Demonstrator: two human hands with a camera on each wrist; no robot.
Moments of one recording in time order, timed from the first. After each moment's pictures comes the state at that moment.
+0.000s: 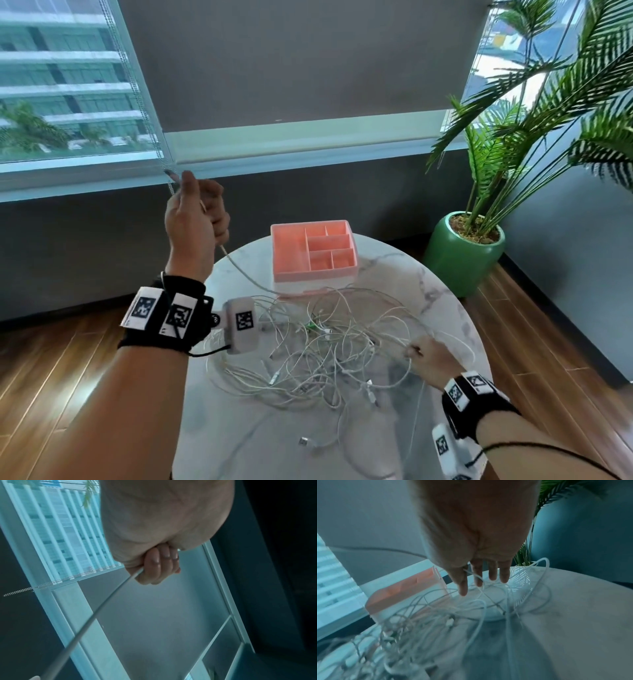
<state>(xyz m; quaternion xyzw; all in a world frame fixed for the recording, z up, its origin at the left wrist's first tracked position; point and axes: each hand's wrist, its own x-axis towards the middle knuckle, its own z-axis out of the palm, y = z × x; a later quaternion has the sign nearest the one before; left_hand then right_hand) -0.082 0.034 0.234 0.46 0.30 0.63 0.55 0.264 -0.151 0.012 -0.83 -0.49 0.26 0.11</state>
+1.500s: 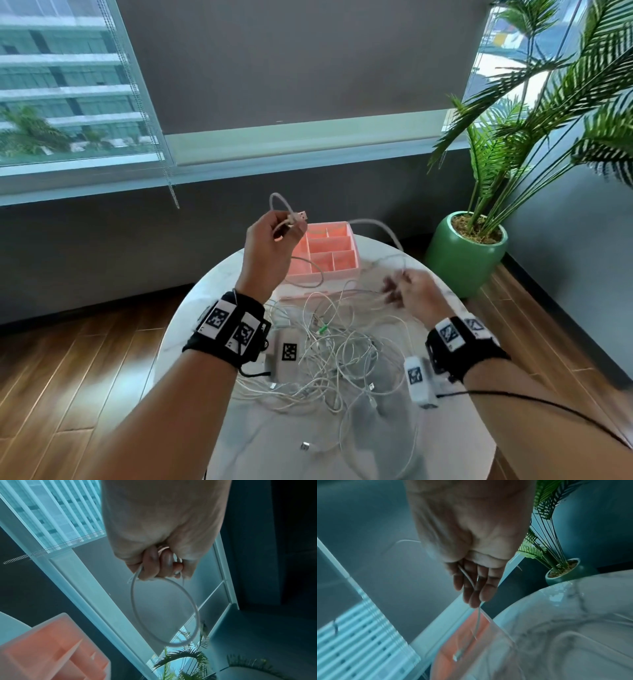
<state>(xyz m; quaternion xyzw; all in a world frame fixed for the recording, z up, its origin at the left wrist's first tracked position) -0.013 0.026 0.182 0.64 0.37 0.53 0.42 0.240 -0.075 0.107 -0.71 -0.44 0.31 0.45</state>
